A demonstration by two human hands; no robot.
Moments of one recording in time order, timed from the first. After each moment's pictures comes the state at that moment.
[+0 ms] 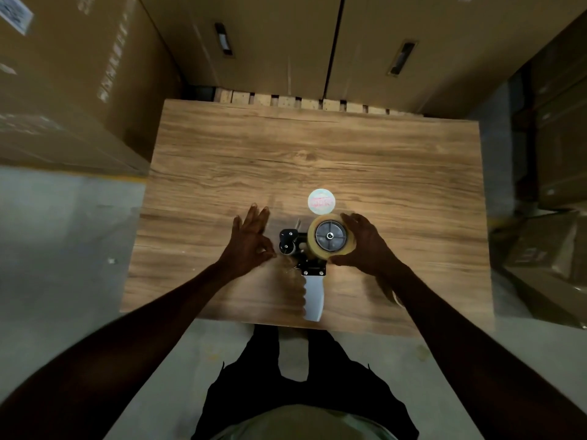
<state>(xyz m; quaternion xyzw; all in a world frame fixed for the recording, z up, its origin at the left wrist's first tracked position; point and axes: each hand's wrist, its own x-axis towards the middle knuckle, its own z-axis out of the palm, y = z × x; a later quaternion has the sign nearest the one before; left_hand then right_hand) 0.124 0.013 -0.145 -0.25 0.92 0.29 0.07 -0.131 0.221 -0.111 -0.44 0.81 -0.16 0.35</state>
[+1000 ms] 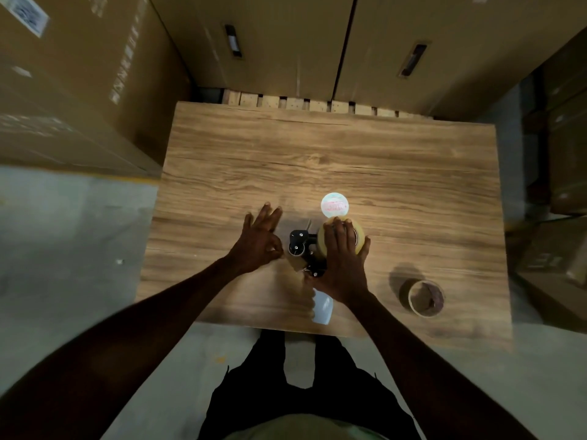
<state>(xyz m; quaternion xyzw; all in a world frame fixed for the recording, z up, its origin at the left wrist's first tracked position) 0.119 -0.009 -0.141 -0.21 0.93 0.28 0.10 -0.033 0.193 -0.129 -0.47 0.85 -0.06 0.22</state>
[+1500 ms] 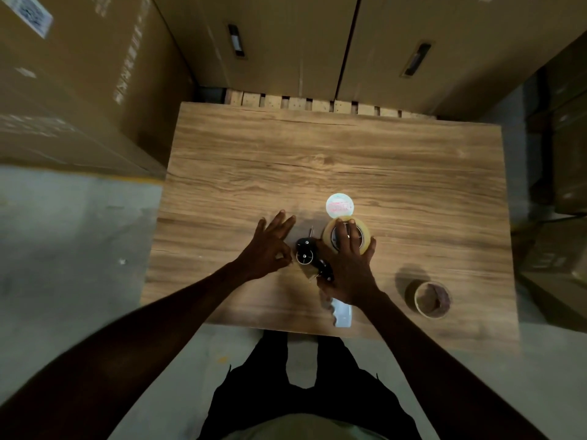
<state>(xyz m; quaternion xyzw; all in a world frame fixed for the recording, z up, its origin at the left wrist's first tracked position) 0.123 0.001 -0.137 -0.16 0.94 0.30 0.09 -0.039 0.199 -0.125 -0.54 0.81 -0.03 0.21</state>
